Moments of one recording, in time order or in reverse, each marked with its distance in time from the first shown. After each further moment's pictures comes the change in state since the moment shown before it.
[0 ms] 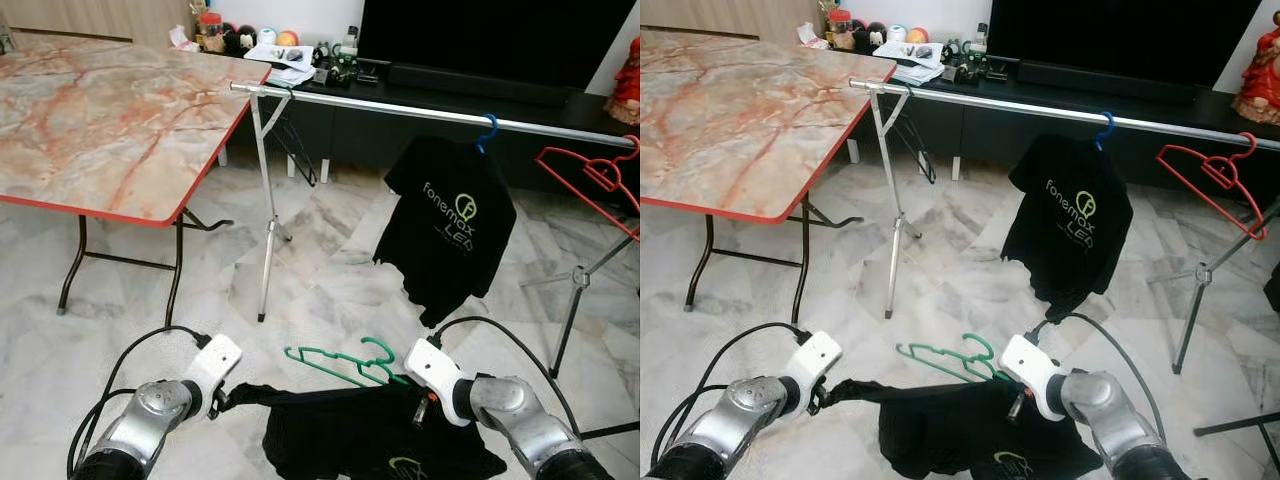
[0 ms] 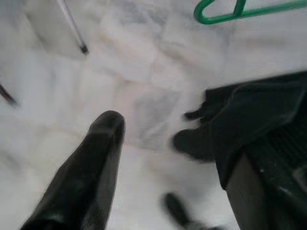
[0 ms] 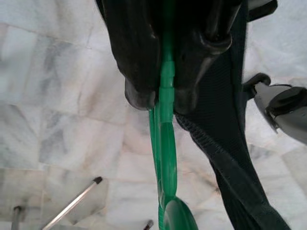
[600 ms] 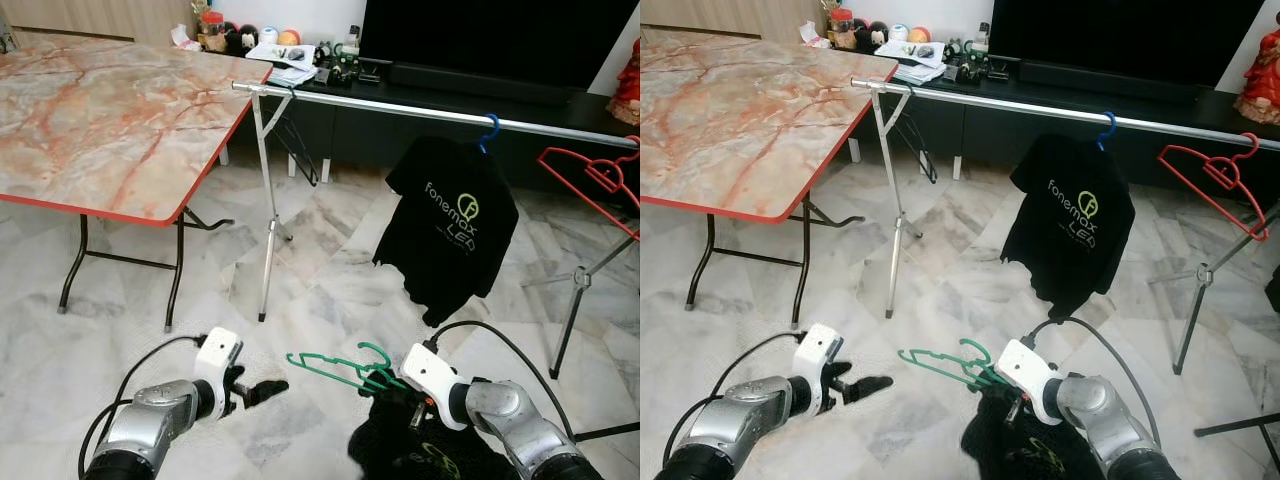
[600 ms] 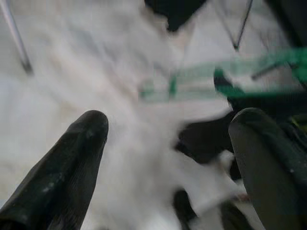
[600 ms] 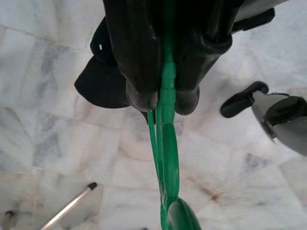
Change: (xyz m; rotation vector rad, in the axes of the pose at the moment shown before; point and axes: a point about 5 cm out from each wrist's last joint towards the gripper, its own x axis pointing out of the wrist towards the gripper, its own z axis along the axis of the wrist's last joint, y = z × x) left arm -0.008 -0.010 0.026 -0.133 -0.174 -0.174; right arm 0.005 0.009 -0.005 -0.024 0.018 0.040
